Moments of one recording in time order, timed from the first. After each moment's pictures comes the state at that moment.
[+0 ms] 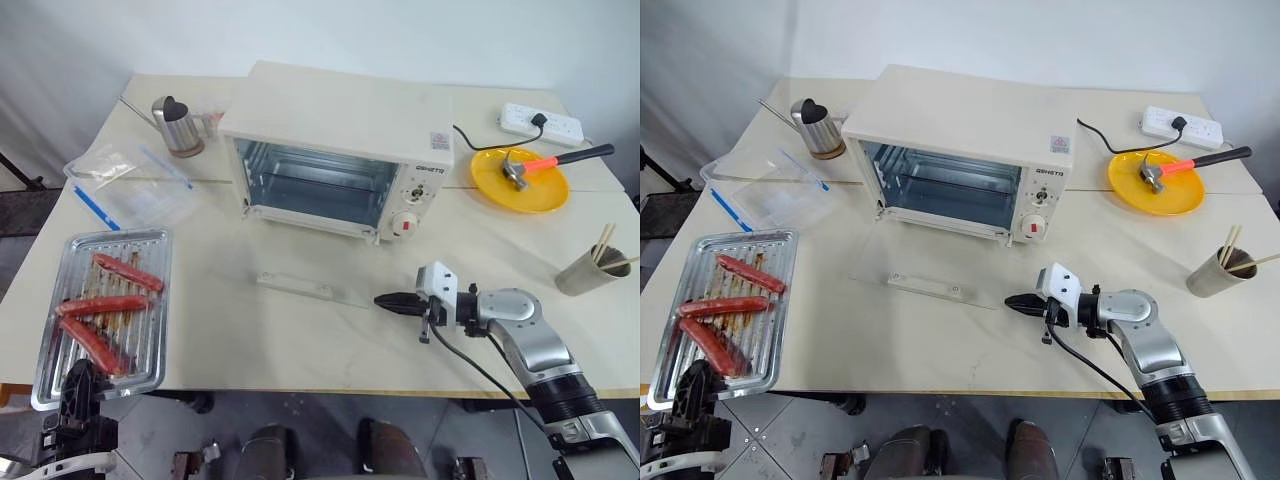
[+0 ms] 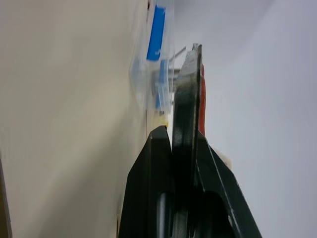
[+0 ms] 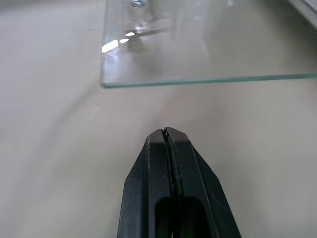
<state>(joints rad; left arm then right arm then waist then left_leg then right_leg) 0.80 -0.11 0.54 -0.74 -1.96 0.25 0.06 -0.36 -0.59 0.15 0.16 0.25 0.03 1.12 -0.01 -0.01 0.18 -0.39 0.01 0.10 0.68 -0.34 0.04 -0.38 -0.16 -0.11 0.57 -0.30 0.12</state>
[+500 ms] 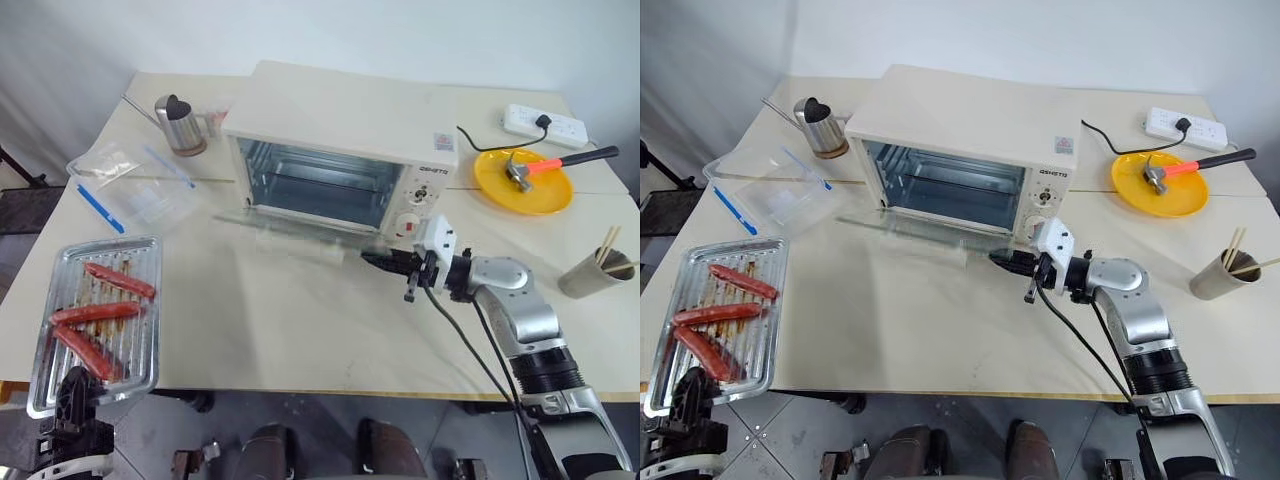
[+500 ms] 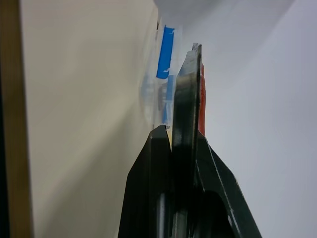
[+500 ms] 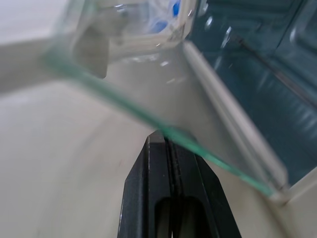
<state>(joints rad) 0.80 -0.11 0.54 -0.69 -1.96 0.27 0.06 -0.51 -0.51 0.07 0.09 0.33 0.16 1.02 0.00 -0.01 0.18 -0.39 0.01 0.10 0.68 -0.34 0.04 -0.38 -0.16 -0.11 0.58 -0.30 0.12</state>
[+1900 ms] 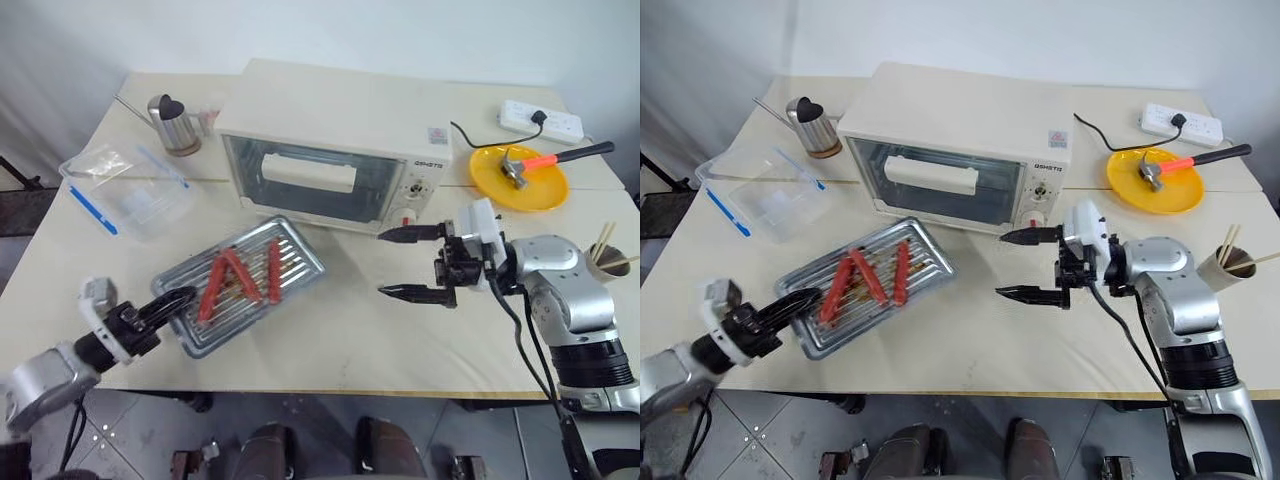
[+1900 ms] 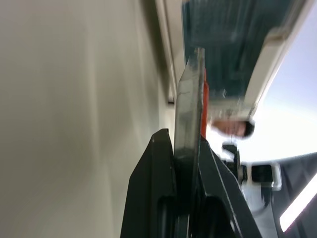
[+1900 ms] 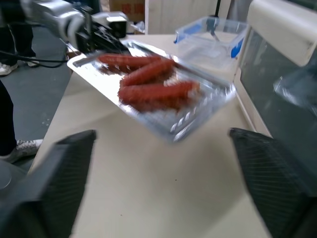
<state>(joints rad) -0.11 0.76 0.43 0.23 -1.96 1.27 -0.04 -0.52 -0.67 -0.01 0.00 0.54 0.24 1.37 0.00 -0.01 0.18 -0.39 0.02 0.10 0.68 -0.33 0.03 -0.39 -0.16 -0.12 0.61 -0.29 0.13</state>
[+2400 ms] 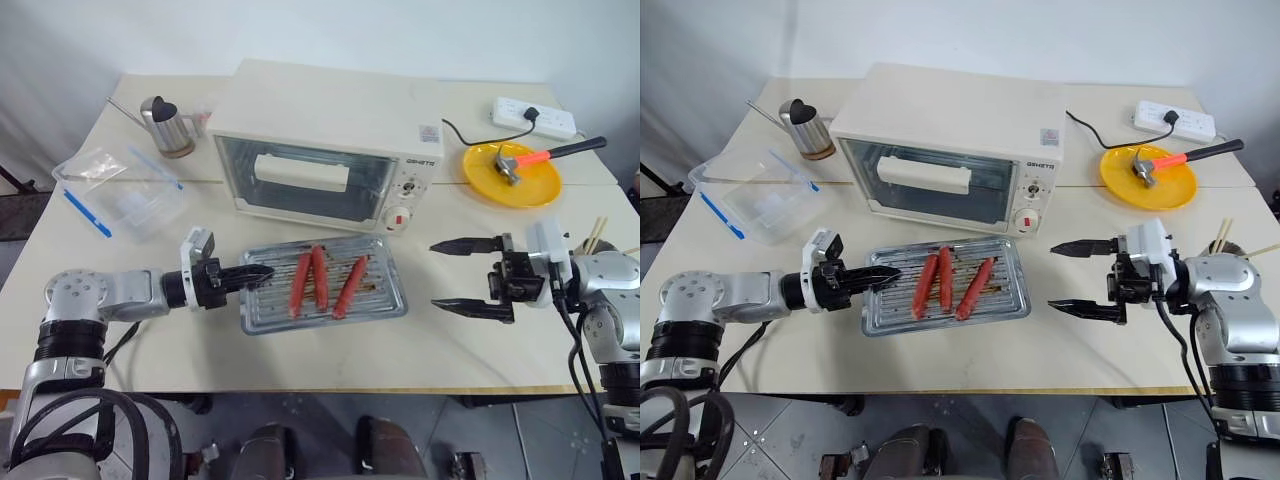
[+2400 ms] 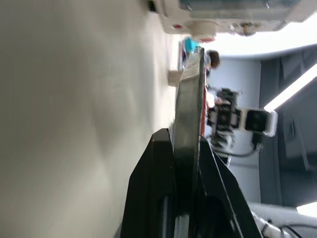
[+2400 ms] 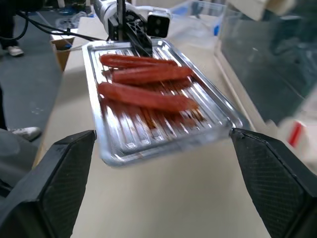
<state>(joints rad) -0.72 0.68 0.07 0.59 -1.53 1.53 -0.30 -0.38 -0.80 -0.18 0.21 0.56 0.04 1.54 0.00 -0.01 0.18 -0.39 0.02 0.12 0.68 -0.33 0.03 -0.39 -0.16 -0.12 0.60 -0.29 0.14</state>
